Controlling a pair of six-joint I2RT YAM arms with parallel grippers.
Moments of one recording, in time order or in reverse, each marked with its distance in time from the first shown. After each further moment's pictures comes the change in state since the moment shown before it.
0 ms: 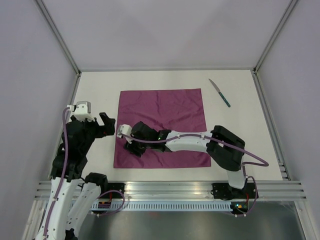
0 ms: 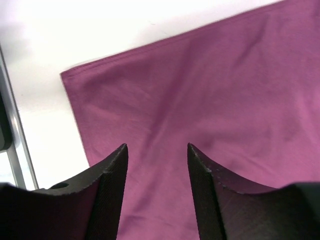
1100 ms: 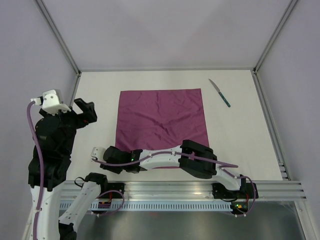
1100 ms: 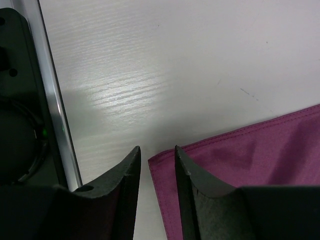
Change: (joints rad) left arm 0.000 0.105 0.435 -0.140 -0.238 -0.009; right arm 0.241 0.335 0.371 -0.040 0.195 0.069
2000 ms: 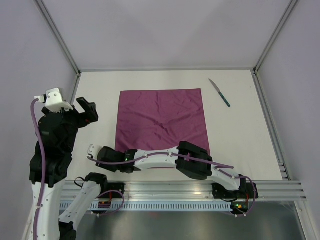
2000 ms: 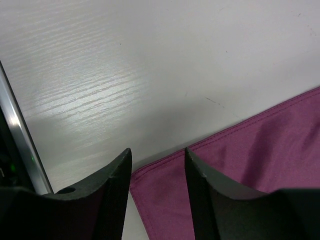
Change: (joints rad) left arm 0.000 0.024 0.000 -0.027 0.000 0.001; right arm 0.022 0.085 0.174 -0.129 0.183 0.010
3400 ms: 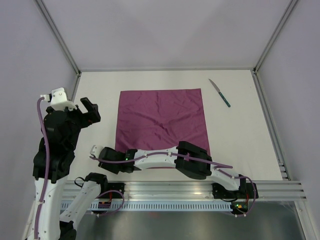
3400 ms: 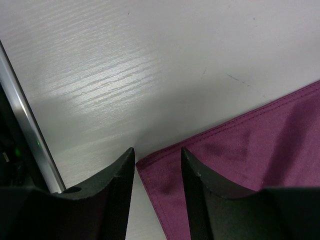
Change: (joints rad) left arm 0.000 0.018 -0.037 -0.005 0.000 0.000; right arm -0.006 0.011 0.002 -0.069 -0.058 0.074
